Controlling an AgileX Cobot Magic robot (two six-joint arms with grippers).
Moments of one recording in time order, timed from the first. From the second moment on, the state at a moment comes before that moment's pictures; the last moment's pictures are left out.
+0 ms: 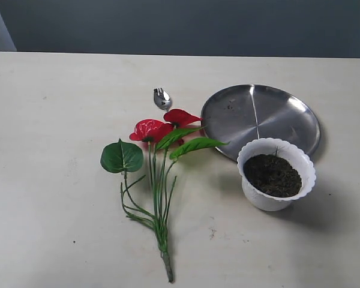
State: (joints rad) left arm -0.10 0.00 0.00 0.00 0.17 0.06; right arm 0.00 0.46 -0.55 0.74 0.29 -0.32
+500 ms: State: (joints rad) left arm -0.10 0.00 0.00 0.00 0.17 0.06; right arm 0.52 1.86 -1.51 0.03 0.83 -0.01
